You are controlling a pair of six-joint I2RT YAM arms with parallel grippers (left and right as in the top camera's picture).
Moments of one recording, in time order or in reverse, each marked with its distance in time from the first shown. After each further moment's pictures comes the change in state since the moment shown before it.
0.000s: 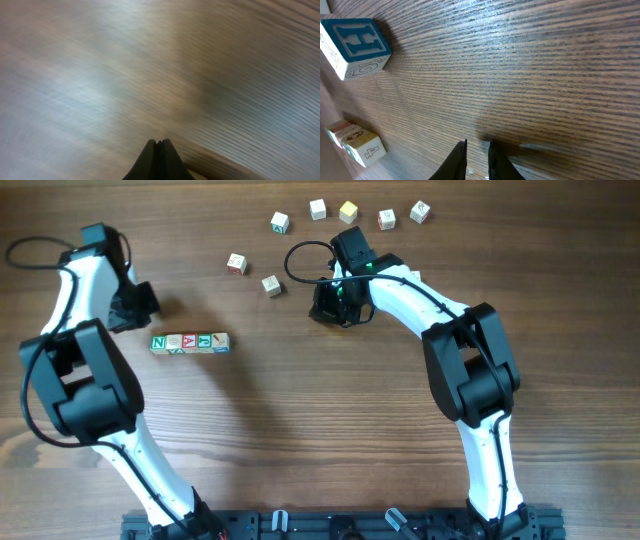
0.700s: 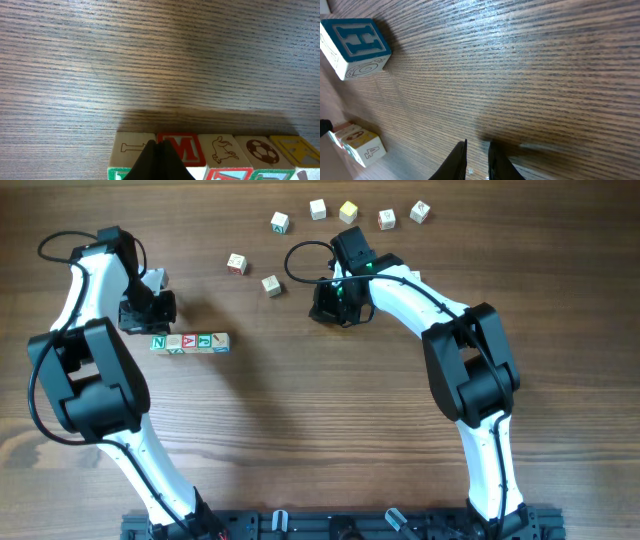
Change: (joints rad) left arm -0.057 0.000 0.001 -0.124 0.161 0.319; right arm 0.000 0.000 0.000 0.000 0.000 0.000
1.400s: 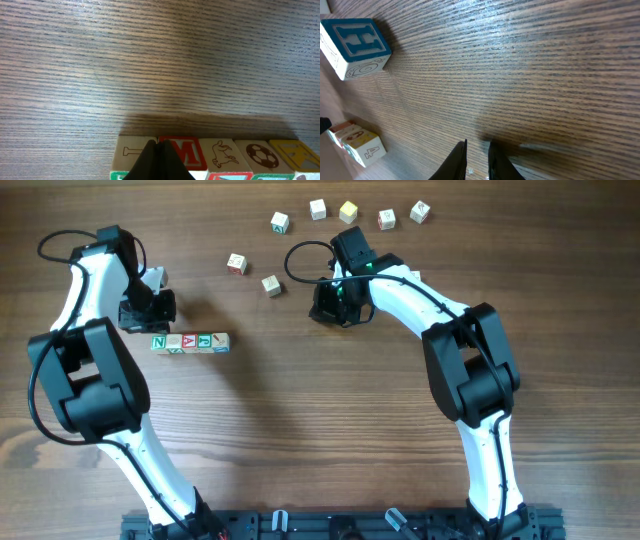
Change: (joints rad) left arm 0.000 0.000 0.000 0.015 0.000 0.000; right arm 0.000 0.000 0.000 0.000 0.000 0.000
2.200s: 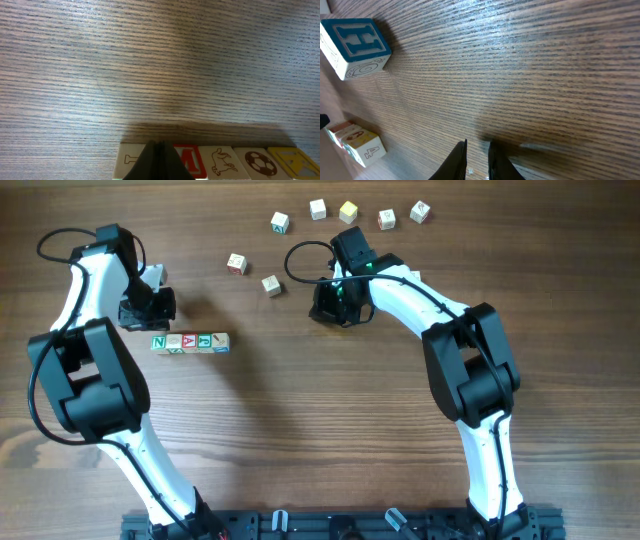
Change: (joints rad) left arm 0.000 0.000 0.000 0.026 0.004 0.000; right arm 0.000 0.000 0.000 0.000 0.000 0.000
